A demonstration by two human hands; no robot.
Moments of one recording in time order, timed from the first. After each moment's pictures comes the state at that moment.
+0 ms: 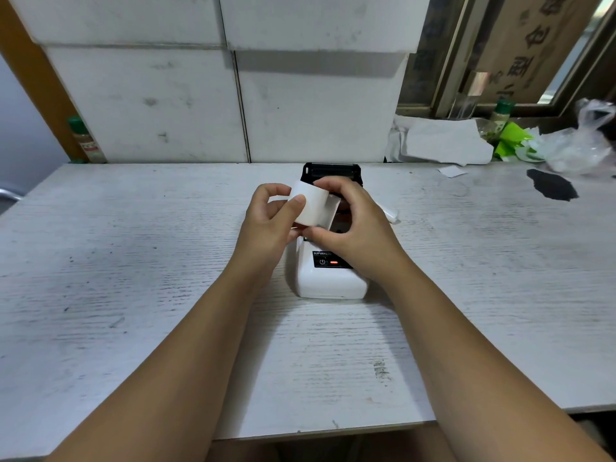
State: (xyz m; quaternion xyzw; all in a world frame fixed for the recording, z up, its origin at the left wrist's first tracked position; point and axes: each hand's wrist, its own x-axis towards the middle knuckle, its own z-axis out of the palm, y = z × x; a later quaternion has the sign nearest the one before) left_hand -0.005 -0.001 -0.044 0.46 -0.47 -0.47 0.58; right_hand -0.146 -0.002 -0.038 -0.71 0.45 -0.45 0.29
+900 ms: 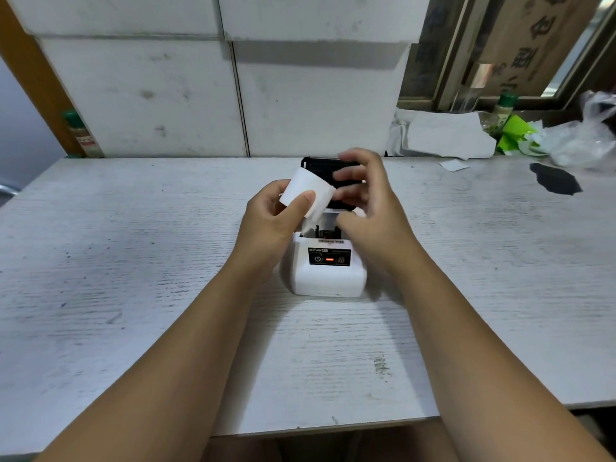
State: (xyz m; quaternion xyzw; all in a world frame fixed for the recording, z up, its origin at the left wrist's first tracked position) left_hand -0.008 0.002 -0.041 0.49 -0.54 -0.41 0.55; right_hand -0.153 0.002 -0.027 -0.66 0.44 -0.50 0.35
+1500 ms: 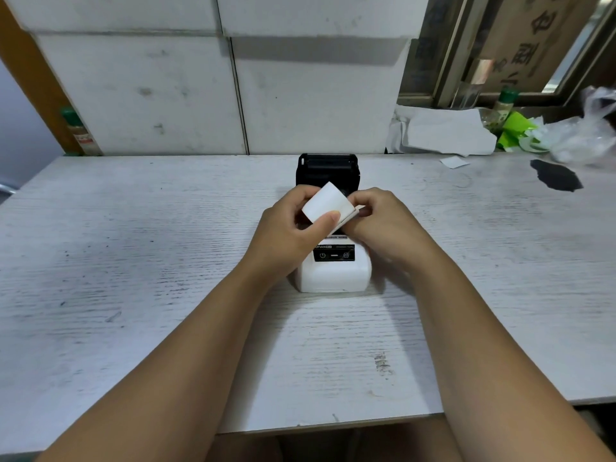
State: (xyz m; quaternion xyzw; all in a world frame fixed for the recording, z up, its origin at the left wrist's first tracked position) left_hand -0.016 0.003 -0.052 0.49 -0.65 -0.34 0.47; right_hand -0.170 -0.008 -0.031 -0.65 0.58 -0.34 0.37
